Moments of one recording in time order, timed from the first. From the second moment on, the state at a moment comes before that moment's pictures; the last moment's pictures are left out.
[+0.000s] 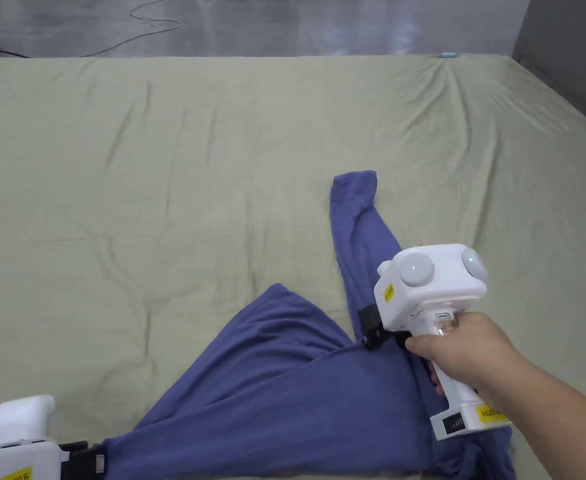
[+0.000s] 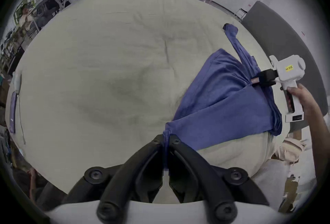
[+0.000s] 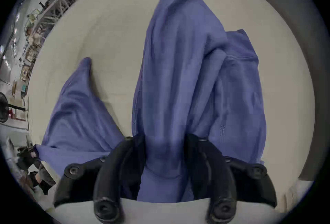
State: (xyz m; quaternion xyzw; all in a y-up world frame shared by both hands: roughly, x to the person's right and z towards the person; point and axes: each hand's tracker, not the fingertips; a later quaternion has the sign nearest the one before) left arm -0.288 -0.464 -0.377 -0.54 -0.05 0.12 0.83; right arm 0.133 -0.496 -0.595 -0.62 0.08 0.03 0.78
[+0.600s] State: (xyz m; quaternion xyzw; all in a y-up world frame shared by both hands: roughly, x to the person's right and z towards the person) left arm -0.266 -0.270 -0.408 -0.34 -0.09 0.17 0.92; right arm 0.206 -0.163 -0.438 -0.31 0.17 0.03 0.93
